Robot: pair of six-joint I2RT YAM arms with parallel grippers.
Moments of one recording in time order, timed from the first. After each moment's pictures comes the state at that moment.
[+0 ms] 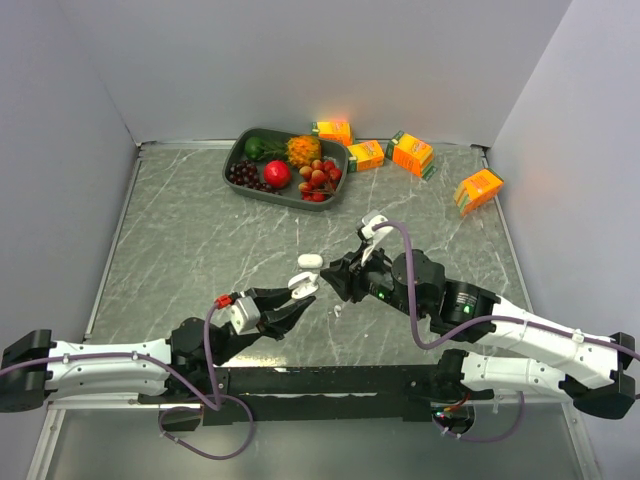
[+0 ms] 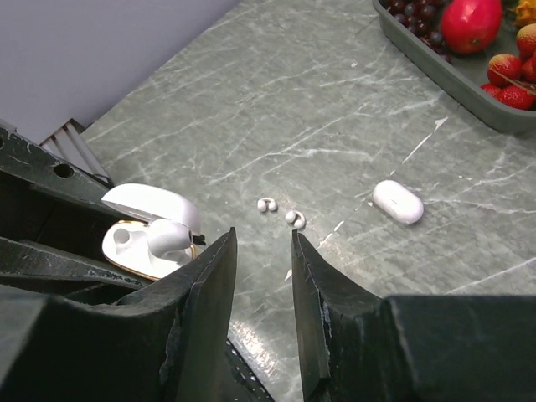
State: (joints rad) left arm -1.36 0.72 0.22 0.92 -0.31 0.12; right arm 1.17 0.88 0.94 -0.29 0.27 0.32
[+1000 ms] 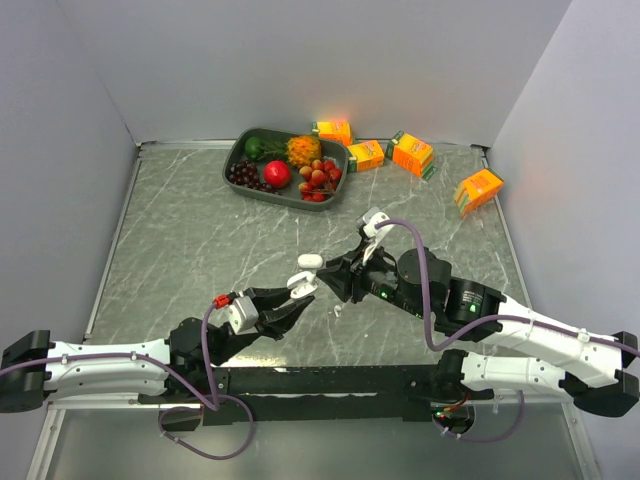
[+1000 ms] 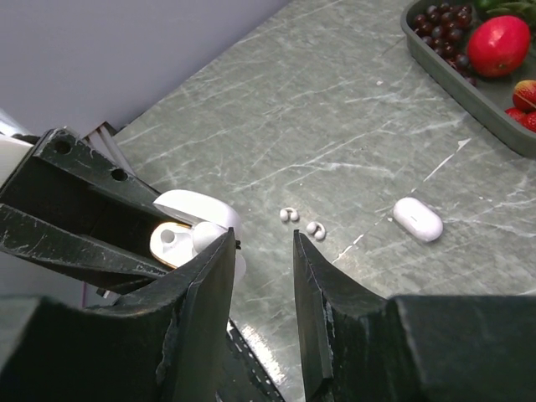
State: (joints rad) left arm -1.36 0.71 0.22 0.92 -0.31 0.11; right arm 1.18 0.88 1.00 -0.30 0.23 0.31
